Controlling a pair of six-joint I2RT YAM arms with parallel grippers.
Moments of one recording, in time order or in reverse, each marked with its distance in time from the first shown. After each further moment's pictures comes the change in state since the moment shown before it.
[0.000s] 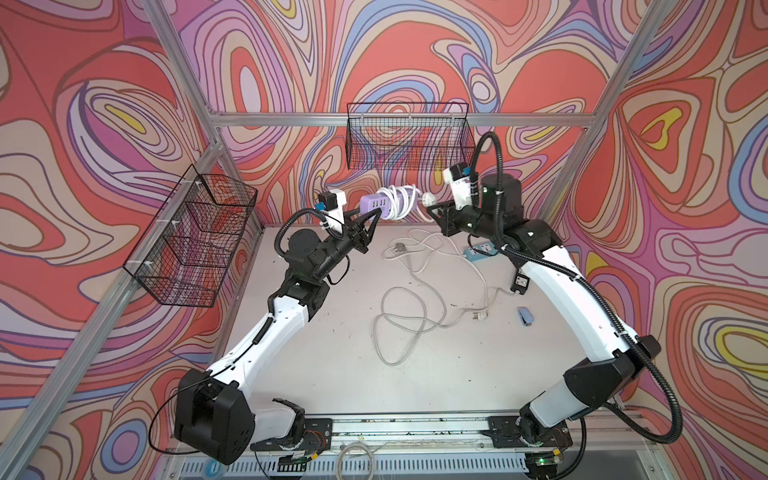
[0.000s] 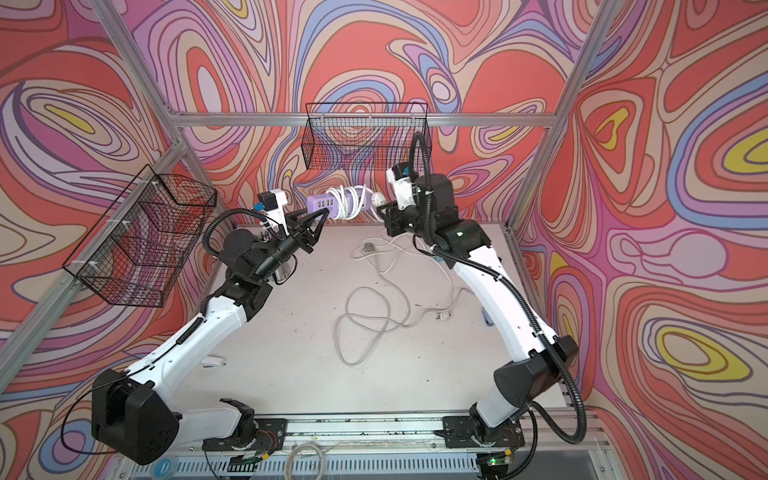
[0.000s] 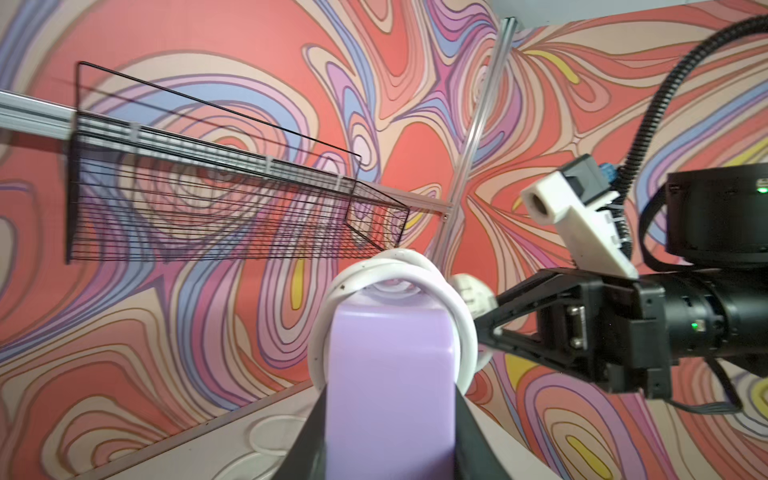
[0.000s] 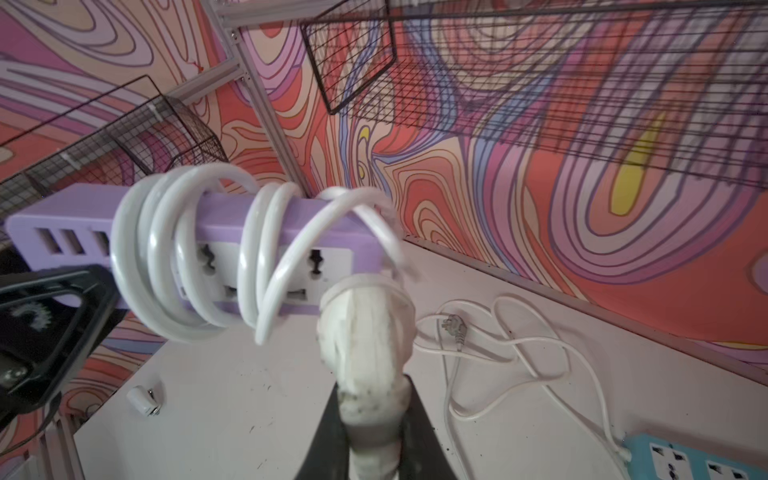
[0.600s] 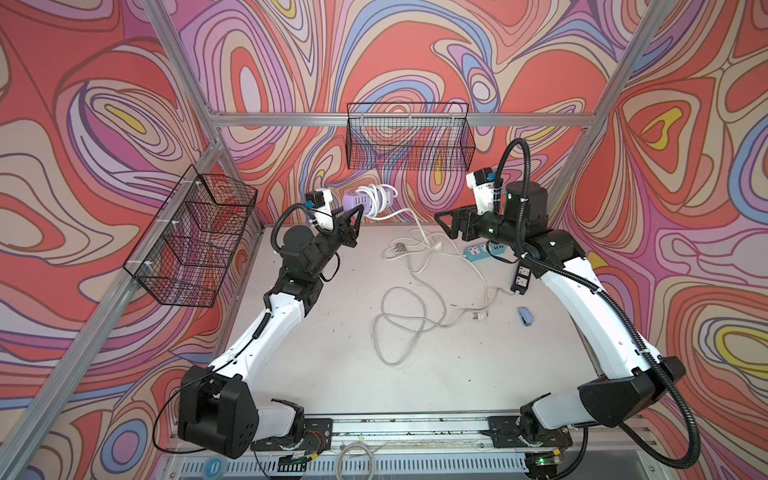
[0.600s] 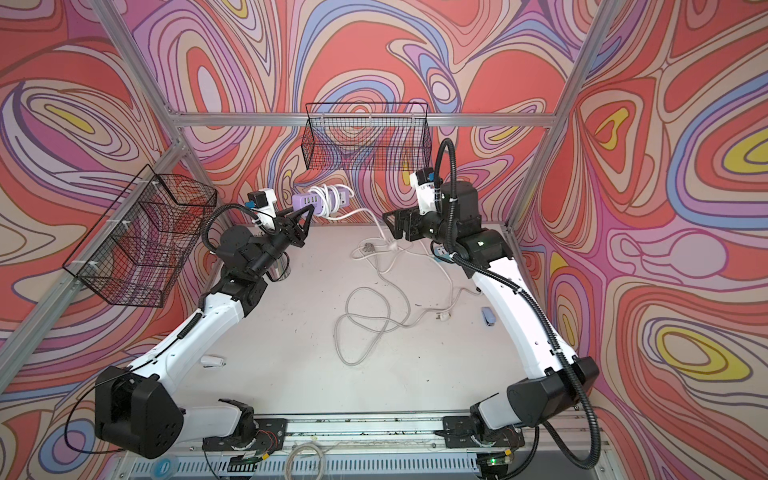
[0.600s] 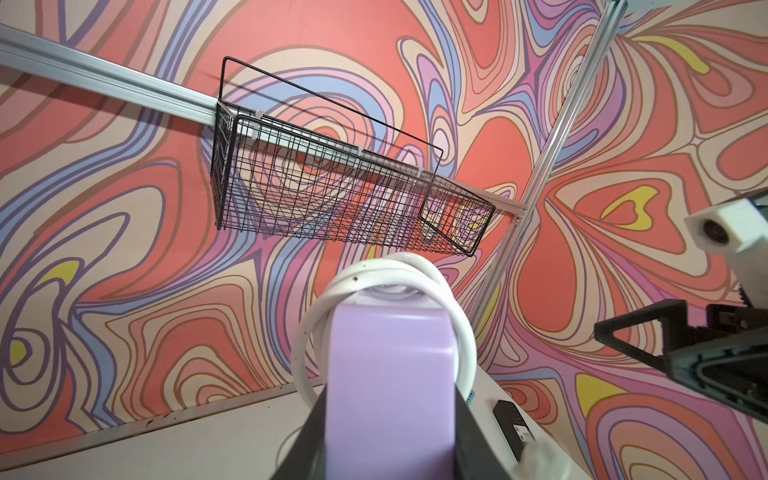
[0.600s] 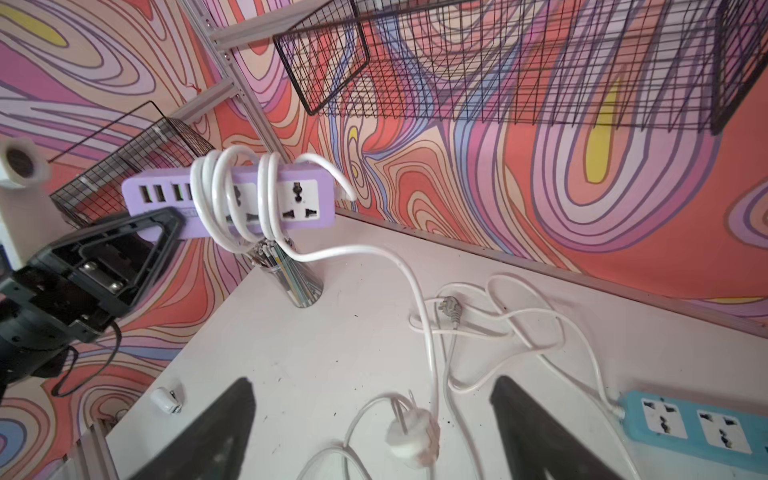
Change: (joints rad) left arm 0.057 0.018 -0.004 -0.031 -0.063 -0.003; right arm -0.047 -0.113 -0.159 0.026 -0.079 0.050
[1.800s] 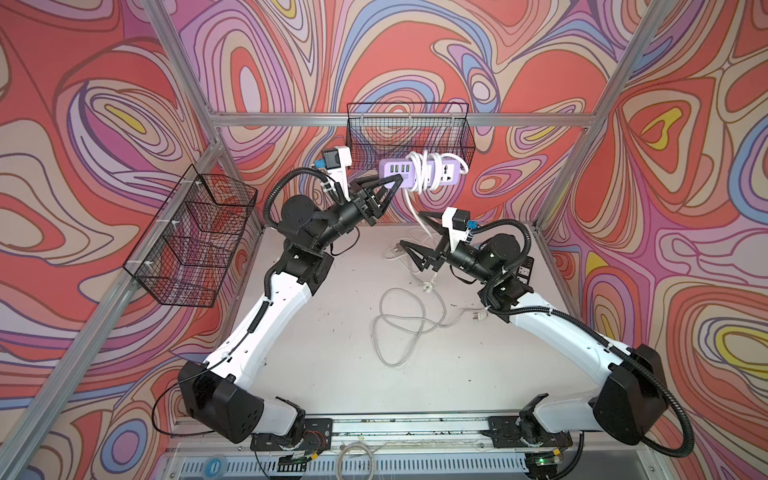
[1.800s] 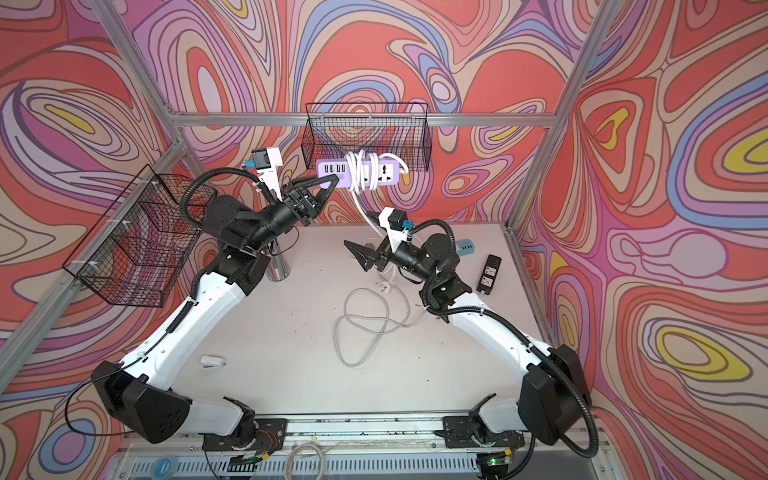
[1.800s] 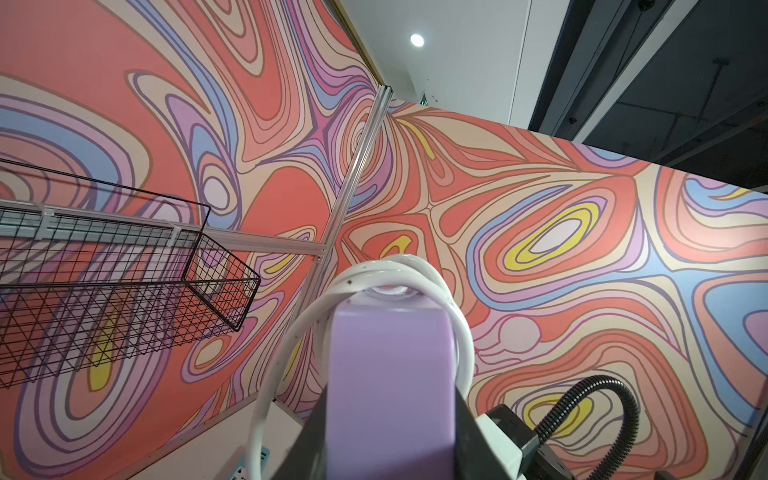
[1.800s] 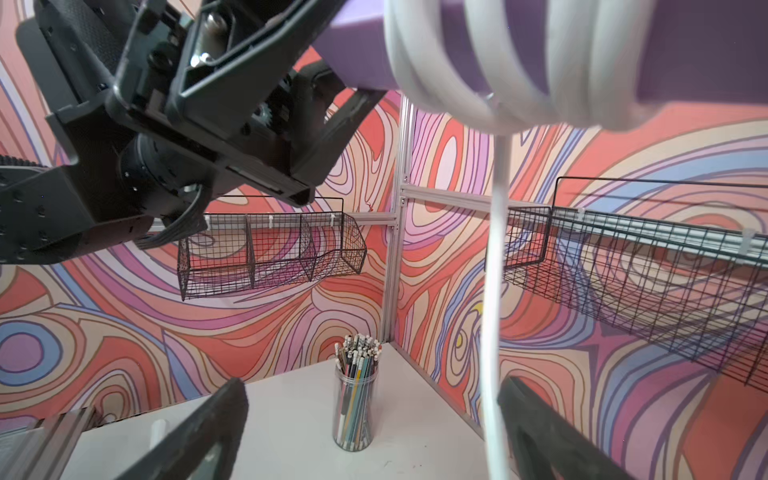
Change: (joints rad) left arm -0.142 0.088 0.406 -0.047 0.303 -0.327; right arm 0.178 -0.064 -0.592 1.164 -0.186 -0.156
